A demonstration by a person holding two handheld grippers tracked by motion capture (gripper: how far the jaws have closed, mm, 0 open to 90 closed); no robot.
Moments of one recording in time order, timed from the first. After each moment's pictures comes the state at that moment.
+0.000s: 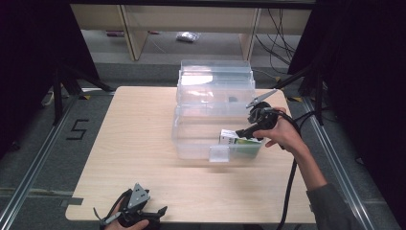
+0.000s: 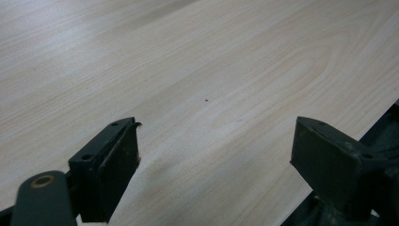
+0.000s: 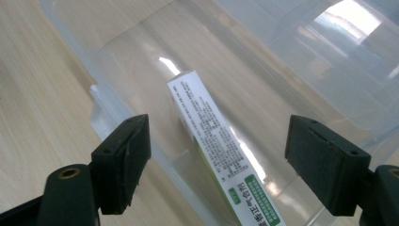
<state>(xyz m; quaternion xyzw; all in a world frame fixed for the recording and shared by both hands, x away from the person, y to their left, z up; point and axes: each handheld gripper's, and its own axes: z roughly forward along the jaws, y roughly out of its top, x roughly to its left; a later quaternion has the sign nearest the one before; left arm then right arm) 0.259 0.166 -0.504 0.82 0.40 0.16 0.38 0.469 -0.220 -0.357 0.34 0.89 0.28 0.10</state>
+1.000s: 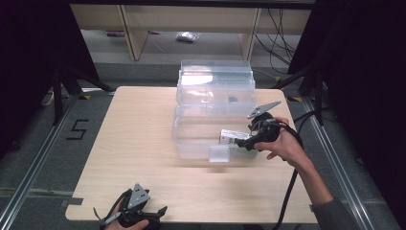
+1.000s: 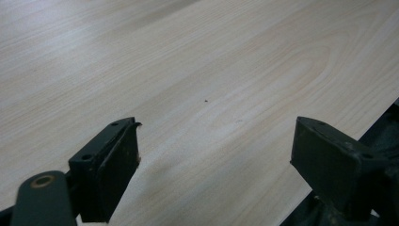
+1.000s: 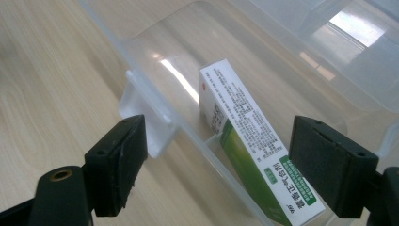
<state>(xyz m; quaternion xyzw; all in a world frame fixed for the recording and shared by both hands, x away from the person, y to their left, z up) 0.258 0.166 -0.504 0.82 0.40 0.15 0.38 0.435 -0.220 -0.362 0.33 0.89 0.30 0.11</state>
